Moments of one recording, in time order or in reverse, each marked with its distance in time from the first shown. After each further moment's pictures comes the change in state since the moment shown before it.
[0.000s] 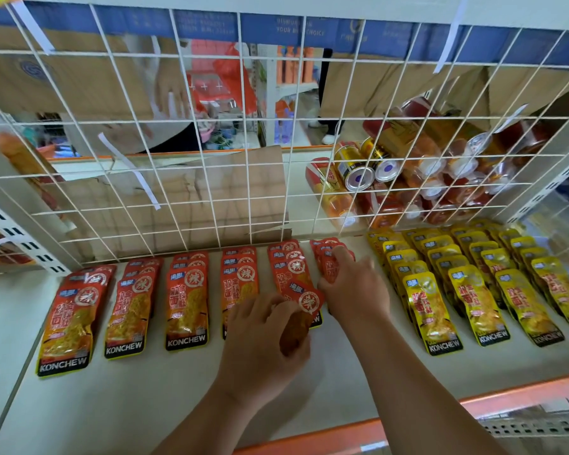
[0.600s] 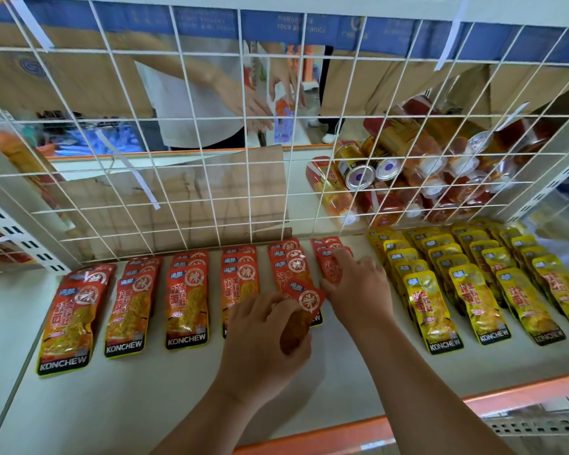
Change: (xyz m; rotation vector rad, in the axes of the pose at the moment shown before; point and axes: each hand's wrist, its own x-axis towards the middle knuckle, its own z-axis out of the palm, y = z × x) left_hand 0.001 0.001 0.000 -0.008 0.018 0.013; right_hand -0.004 0.010 0.002 -0.007 0.040 -0.074
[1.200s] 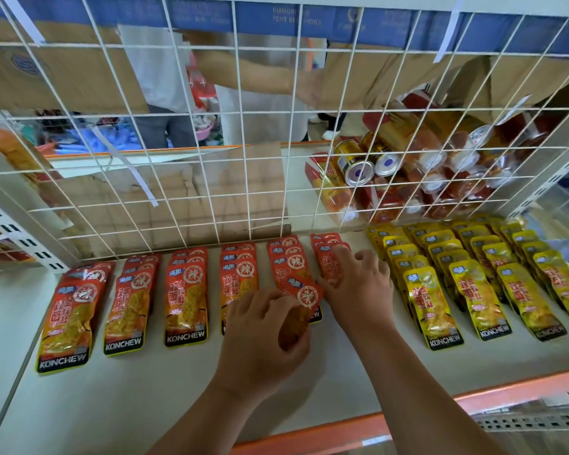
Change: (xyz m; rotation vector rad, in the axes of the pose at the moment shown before) left_hand 0.001 0.000 0.001 -0.002 0.018 0.000; right_hand -0.011 0.004 0.009 0.050 0.149 -0.021
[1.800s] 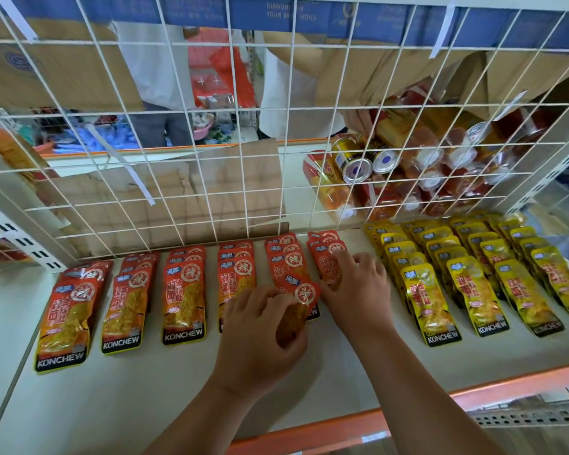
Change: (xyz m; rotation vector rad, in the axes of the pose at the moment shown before) left_hand -0.001 -0.002 0.002 0.006 0.004 0.008; right_hand -0.006 0.003 0.002 0.018 -0.002 -0.016
